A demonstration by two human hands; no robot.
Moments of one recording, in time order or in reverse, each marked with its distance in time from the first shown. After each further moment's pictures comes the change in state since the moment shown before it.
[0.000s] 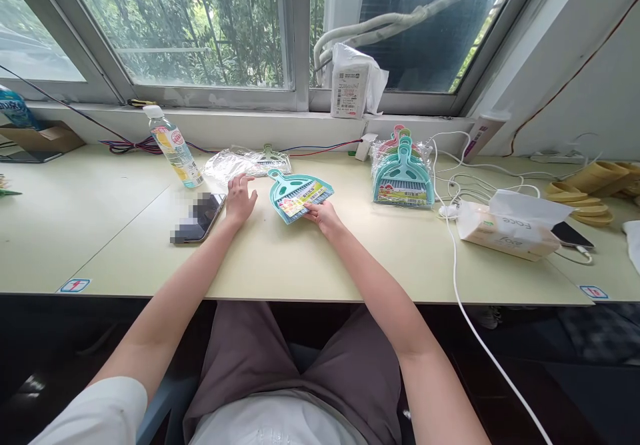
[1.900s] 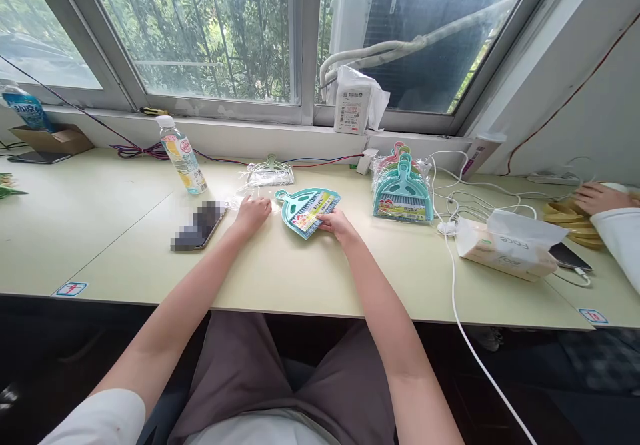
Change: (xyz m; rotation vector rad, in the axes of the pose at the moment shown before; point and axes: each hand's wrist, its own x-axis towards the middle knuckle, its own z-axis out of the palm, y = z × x) left_hand -0.008 0.024 0.009 0.030 -0.185 0.220; right_hand 0.018 -0.016 -0.035 -0.215 -0.005 0.033
